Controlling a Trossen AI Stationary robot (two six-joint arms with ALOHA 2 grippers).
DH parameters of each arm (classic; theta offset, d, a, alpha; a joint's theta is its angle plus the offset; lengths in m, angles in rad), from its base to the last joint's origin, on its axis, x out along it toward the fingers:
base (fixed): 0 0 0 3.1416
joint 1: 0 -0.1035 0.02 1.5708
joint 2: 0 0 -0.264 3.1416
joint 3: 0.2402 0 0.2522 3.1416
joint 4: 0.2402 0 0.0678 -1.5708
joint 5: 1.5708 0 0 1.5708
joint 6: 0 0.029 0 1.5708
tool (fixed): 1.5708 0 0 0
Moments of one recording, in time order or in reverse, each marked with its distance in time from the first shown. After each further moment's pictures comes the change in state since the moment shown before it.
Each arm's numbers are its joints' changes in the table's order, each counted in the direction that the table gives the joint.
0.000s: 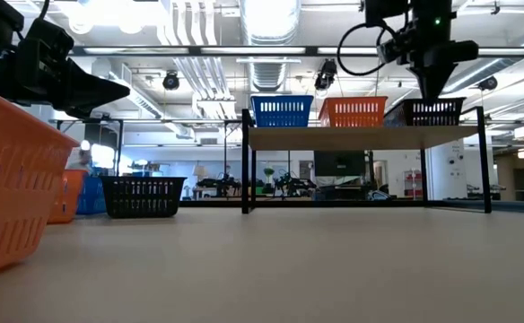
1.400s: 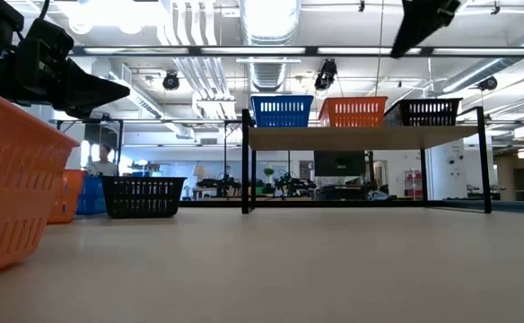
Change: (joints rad) left arm 0.000 0.000 0.000 0.000 0.000 0.000; right arm -0.584 -0.141 -0.091 -0.356 0.271 0.714
